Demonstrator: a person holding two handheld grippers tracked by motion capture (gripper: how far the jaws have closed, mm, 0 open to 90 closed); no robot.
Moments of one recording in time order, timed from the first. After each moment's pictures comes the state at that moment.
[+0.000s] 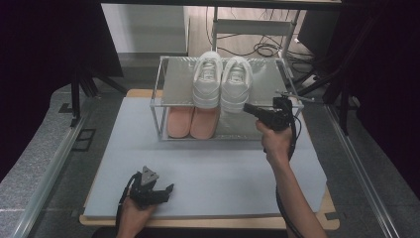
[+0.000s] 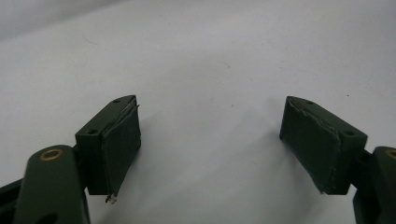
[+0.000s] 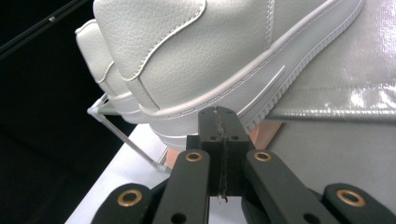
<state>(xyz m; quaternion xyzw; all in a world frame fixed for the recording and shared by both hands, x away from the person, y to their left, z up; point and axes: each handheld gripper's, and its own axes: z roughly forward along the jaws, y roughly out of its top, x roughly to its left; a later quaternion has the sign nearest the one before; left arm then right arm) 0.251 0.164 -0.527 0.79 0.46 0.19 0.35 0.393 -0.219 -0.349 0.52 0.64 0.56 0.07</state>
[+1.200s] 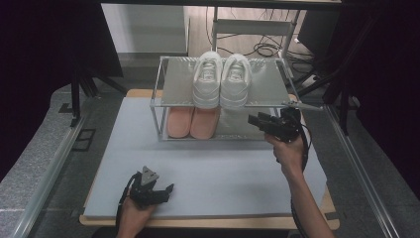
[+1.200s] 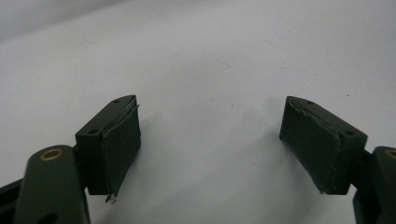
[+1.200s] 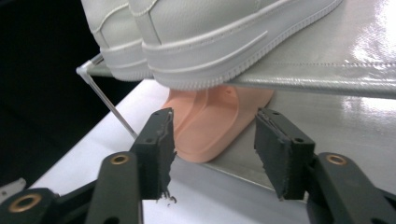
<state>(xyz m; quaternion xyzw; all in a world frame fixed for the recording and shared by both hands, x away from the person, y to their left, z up) 0.250 0.164 -0.527 0.80 0.46 0.19 0.35 0.370 -0.244 -0.360 0.47 0.69 0.54 0.11</state>
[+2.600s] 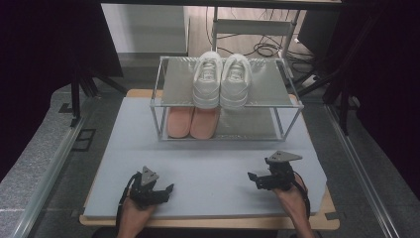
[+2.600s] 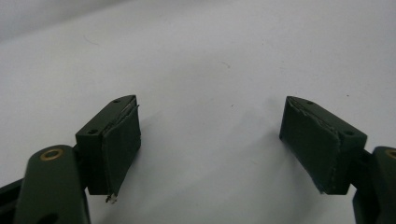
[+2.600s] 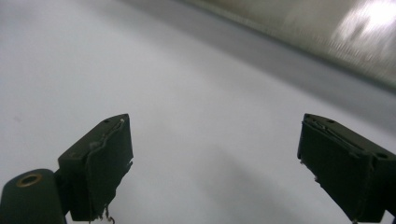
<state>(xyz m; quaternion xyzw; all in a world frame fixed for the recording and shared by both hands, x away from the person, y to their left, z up) 0.250 0.164 -0.527 0.79 0.46 0.19 0.35 0.306 -0.257 -0.490 0.39 0.82 0.39 0.16</state>
